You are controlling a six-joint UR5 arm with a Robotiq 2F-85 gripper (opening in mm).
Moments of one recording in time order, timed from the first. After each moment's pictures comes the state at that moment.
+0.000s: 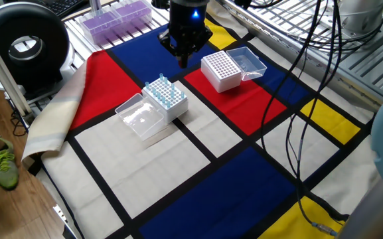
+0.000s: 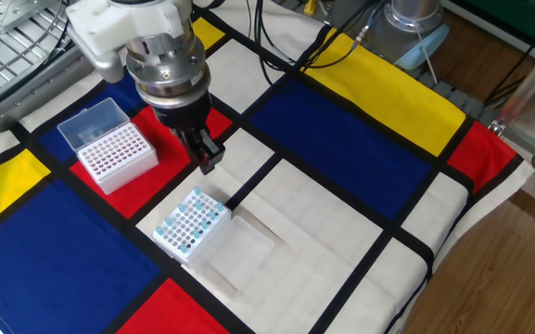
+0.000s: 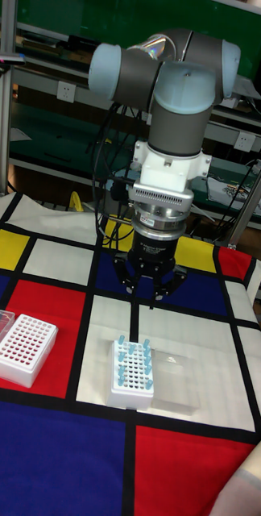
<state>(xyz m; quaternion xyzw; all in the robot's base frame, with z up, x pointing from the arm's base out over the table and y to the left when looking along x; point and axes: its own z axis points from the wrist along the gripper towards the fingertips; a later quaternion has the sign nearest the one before) 0.570 0.045 0.159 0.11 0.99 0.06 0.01</state>
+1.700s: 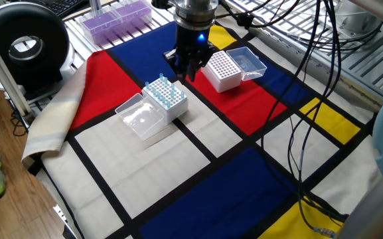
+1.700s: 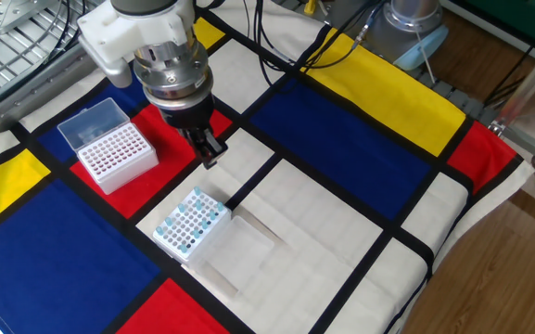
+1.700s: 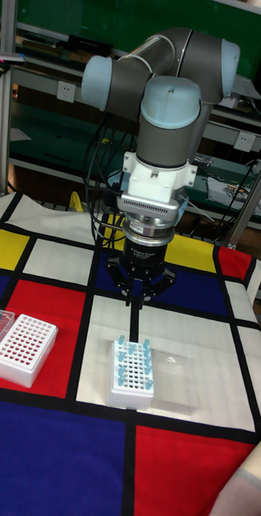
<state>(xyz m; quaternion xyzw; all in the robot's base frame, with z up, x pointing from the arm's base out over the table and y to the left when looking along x) 0.547 0.036 0.140 0.11 0.99 0.06 -0.01</state>
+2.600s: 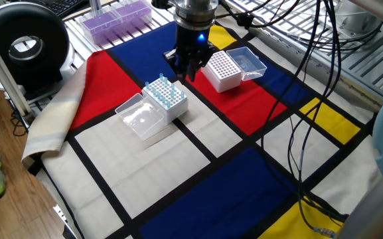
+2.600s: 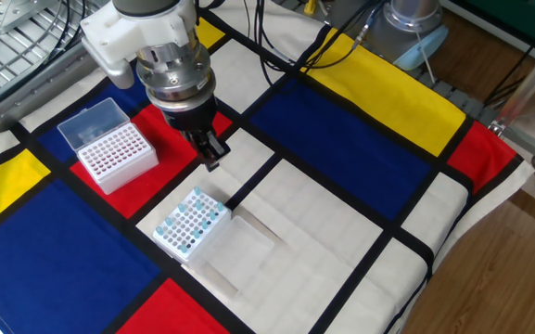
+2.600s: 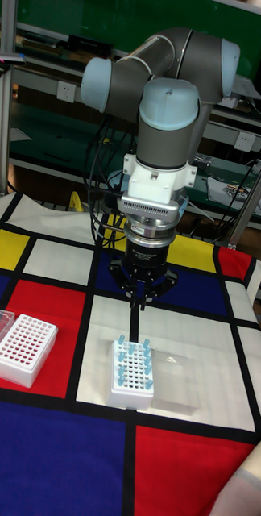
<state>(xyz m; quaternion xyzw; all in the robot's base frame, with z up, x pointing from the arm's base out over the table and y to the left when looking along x) 0.548 0.043 0.138 0.11 0.99 0.07 -0.01</state>
